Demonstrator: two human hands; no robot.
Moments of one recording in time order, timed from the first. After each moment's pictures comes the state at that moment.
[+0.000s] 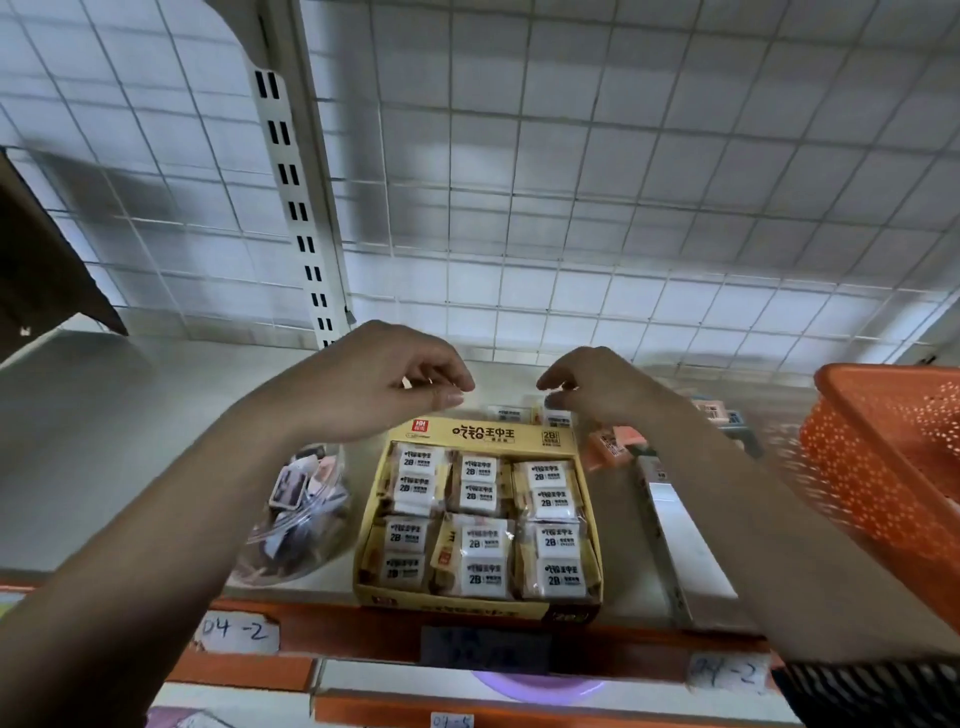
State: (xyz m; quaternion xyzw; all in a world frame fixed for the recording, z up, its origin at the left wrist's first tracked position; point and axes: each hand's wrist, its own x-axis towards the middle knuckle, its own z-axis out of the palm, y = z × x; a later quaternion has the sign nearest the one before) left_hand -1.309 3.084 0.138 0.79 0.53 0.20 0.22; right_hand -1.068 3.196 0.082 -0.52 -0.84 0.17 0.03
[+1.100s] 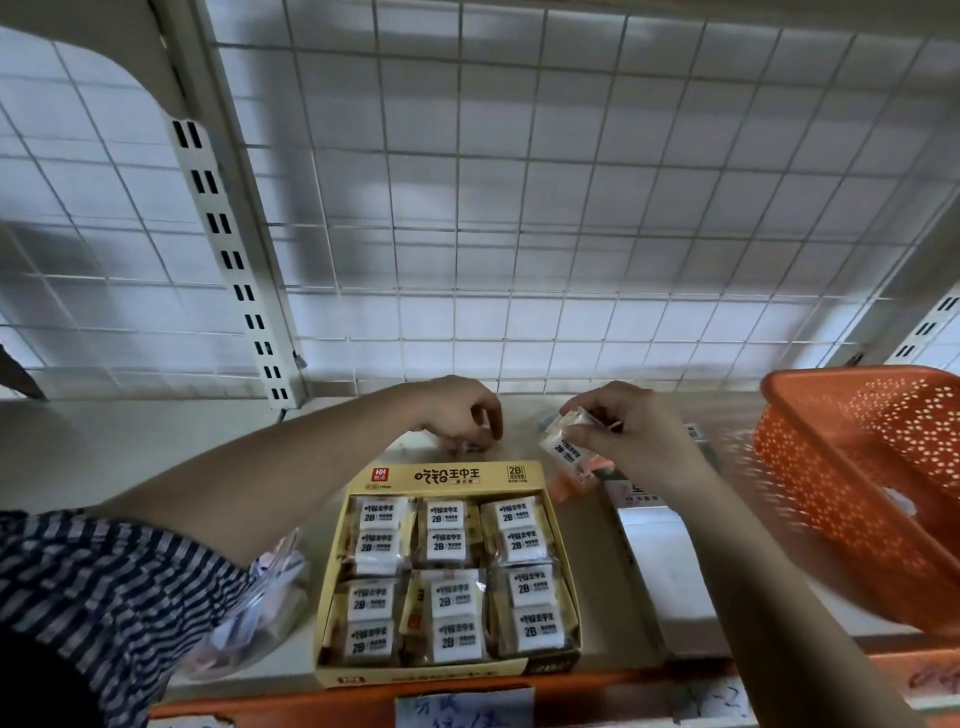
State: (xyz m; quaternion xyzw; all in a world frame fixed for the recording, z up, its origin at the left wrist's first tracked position) left_hand -1.241 3.224 0.066 0.79 0.51 0.00 0.34; right_hand -1.017 3.146 0.083 -0.55 -0.71 0.29 0.34
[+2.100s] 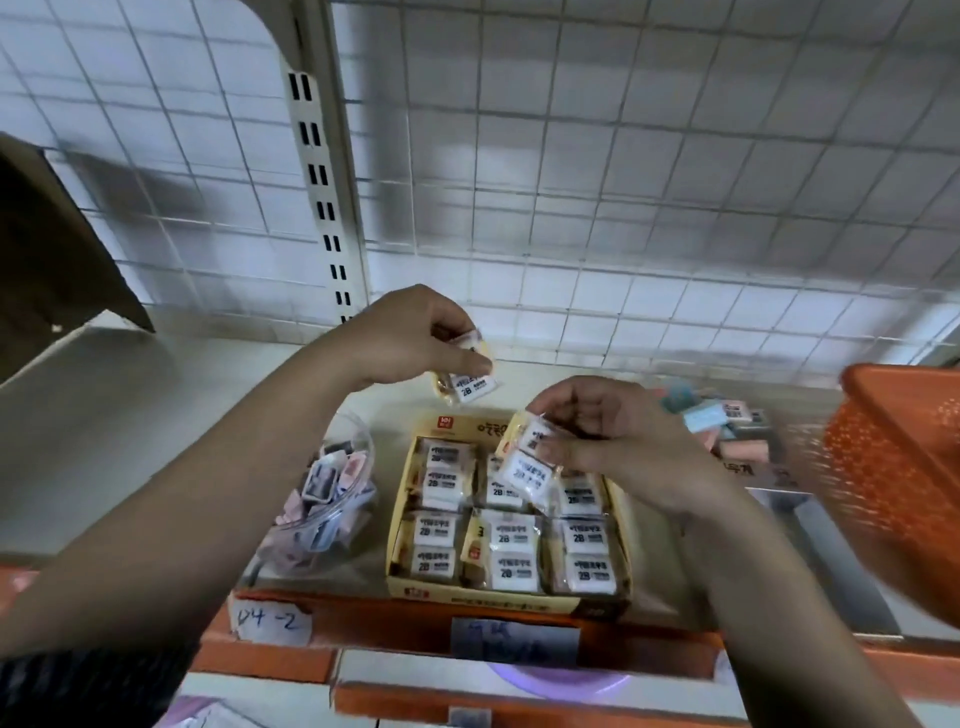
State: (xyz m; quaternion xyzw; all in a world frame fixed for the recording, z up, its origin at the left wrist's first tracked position) left_hand -1.317 3.124 0.140 0.71 0.58 0.26 0.32; right_hand -1.079 3.092 0.104 -0.40 -0.69 0.52 0.30
